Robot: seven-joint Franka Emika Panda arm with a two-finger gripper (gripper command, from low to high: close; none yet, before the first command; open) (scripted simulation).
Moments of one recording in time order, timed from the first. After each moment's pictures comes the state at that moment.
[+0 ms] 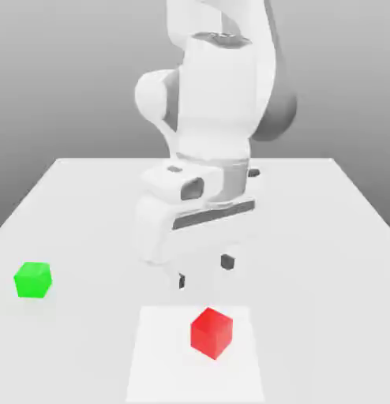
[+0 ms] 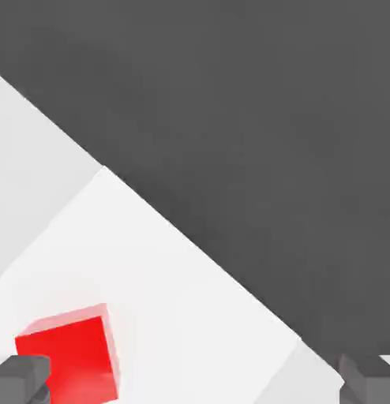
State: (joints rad) arm 0.10 -0.05 -0.05 -2.71 -0.09 2.73 0.06
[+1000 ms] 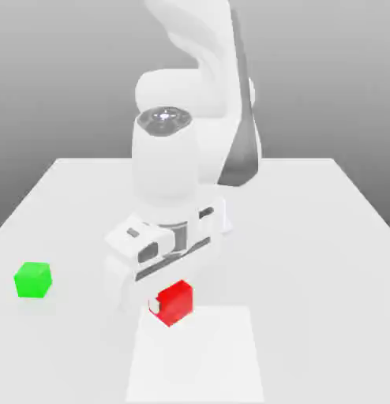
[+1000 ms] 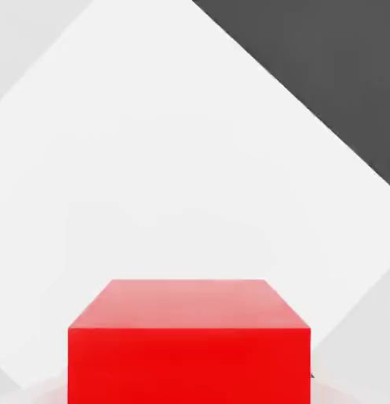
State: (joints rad) arm -0.17 0.00 -0.14 -2.74 -0.03 2.74 0.00
